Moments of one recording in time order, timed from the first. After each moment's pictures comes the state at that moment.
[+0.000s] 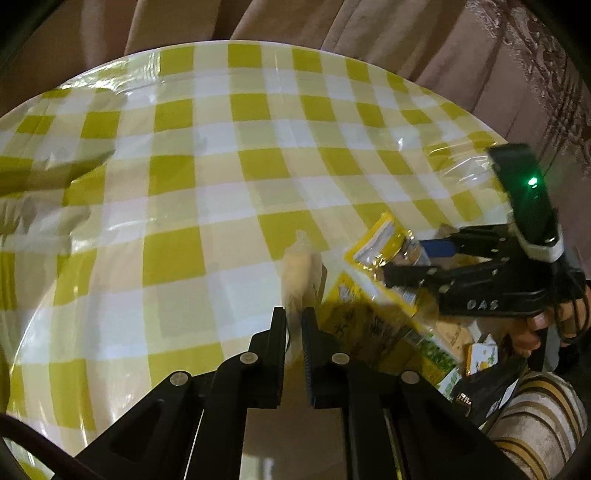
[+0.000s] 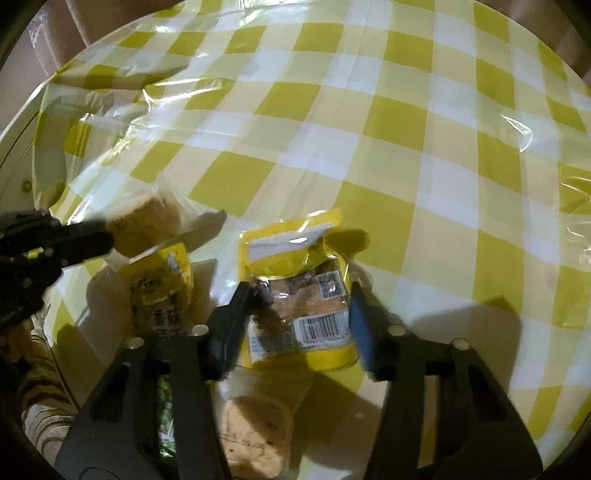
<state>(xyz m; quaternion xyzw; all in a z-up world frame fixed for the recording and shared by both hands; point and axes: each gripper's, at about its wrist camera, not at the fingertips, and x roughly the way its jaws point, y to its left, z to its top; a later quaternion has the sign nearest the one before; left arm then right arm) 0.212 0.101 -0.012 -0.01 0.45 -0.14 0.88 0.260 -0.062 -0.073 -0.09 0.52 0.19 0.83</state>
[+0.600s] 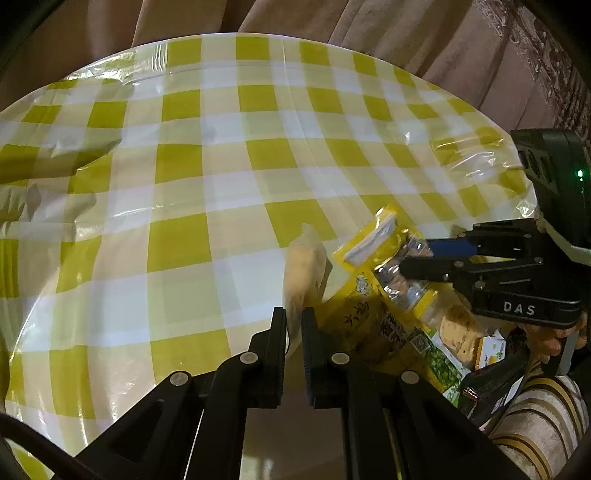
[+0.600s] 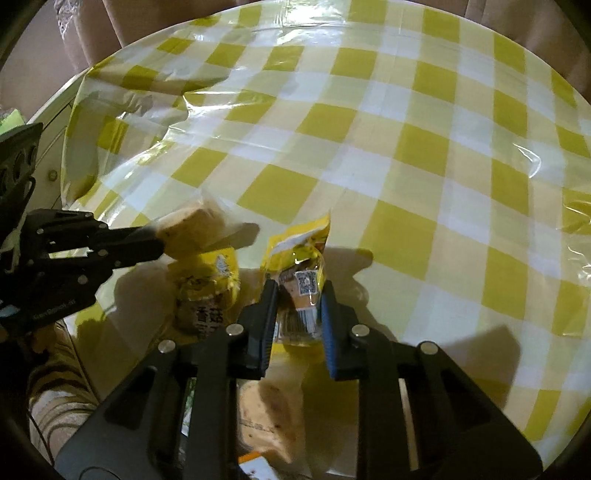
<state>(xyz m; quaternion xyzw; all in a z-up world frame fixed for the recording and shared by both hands) 0.212 0.103 -0.017 -0.01 0.46 -0.14 0.88 0.239 -0.050 -0.053 -0.09 0.49 0.24 0.83</state>
